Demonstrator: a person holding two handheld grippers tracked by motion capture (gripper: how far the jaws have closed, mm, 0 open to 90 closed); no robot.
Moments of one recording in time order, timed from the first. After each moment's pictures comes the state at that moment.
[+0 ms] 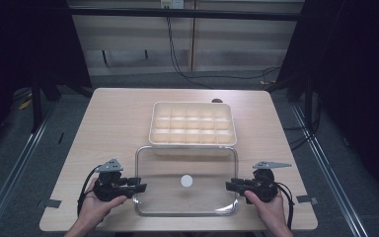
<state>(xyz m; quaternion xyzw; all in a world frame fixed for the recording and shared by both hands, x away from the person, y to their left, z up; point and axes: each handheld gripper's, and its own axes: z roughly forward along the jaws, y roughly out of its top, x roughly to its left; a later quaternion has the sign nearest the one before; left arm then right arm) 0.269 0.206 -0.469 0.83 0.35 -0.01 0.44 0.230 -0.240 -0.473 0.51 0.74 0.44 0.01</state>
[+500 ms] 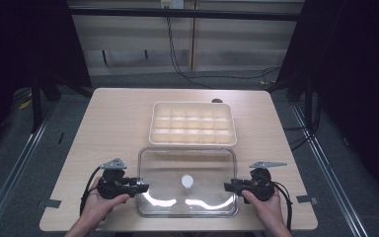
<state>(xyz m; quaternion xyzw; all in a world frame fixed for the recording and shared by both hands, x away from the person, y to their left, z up) 0.279 0.203 -0.478 0.83 0.37 -0.02 0.42 0.237 -0.239 -0.484 0.52 0.74 0.43 0.00</state>
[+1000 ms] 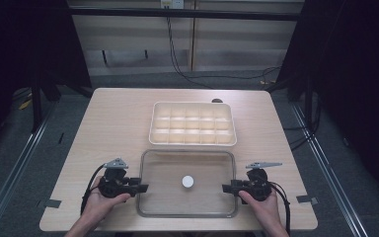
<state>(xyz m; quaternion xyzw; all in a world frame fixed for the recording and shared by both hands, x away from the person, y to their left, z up) 0.285 0.201 -0.486 0.84 0.38 -0.02 0.40 0.242 -0.233 -0.493 0.53 0.75 0.40 0.00</state>
